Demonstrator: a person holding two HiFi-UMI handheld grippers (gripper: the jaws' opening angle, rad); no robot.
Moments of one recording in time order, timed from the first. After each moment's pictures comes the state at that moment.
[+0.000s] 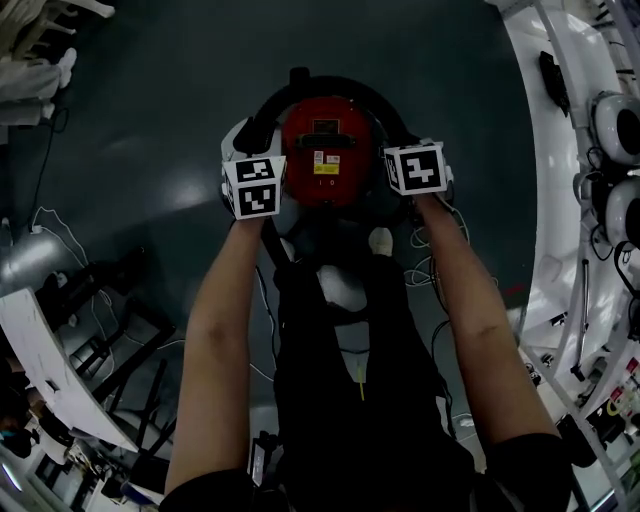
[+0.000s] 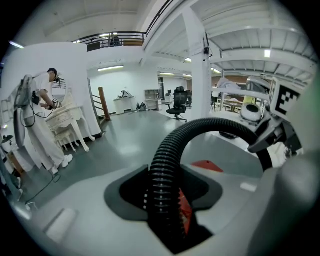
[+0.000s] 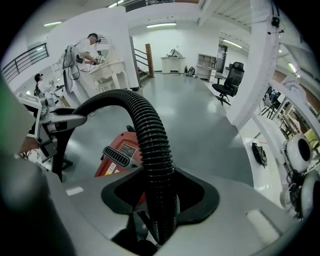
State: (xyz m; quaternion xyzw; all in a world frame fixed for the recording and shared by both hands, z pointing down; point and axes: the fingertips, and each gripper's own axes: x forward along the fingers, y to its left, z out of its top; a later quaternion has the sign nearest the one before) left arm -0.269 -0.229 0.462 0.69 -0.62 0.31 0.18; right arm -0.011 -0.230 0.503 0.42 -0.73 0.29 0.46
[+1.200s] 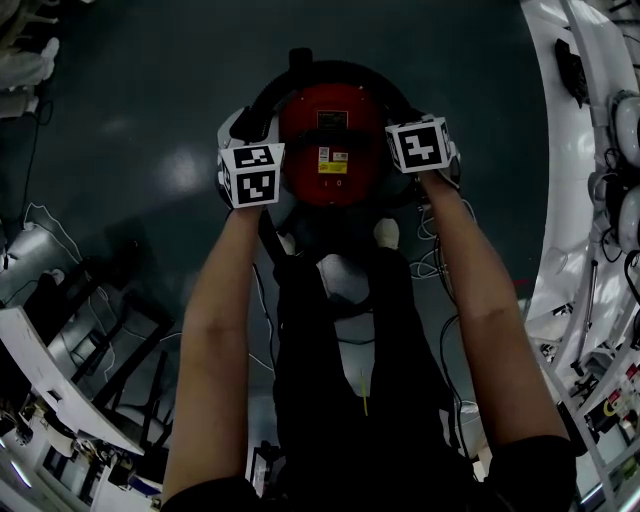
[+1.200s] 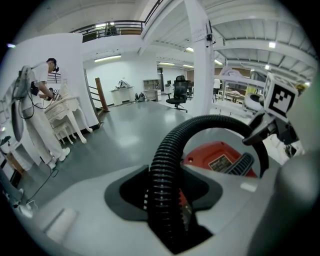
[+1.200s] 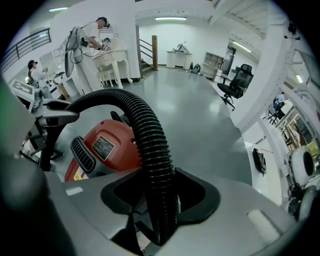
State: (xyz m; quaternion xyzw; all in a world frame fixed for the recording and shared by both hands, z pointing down) left arm -0.290 -0.250 0.548 0.68 -0.61 0.34 0.22; right arm -0.028 -0.276 0.589 0.40 -0.72 0.26 0.50
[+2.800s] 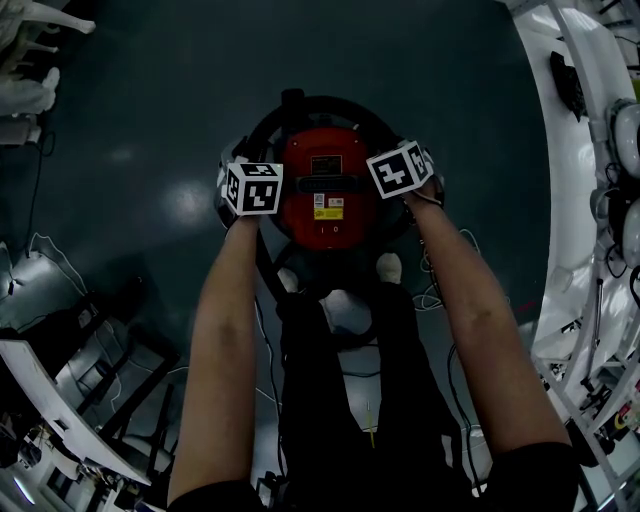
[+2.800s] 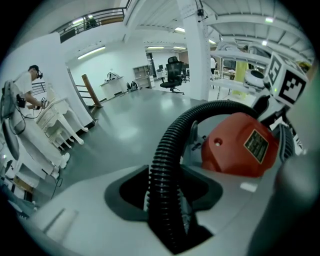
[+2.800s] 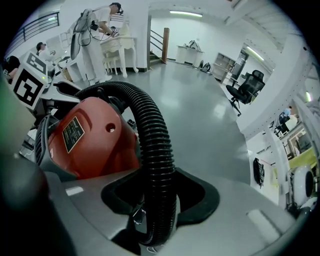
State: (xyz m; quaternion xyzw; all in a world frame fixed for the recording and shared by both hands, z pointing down) left arm -0.302 -0.290 0.624 0.66 -0.57 0.44 0.21; right arm -0.031 -0.306 0.652 0.37 -0.72 0.21 0.55
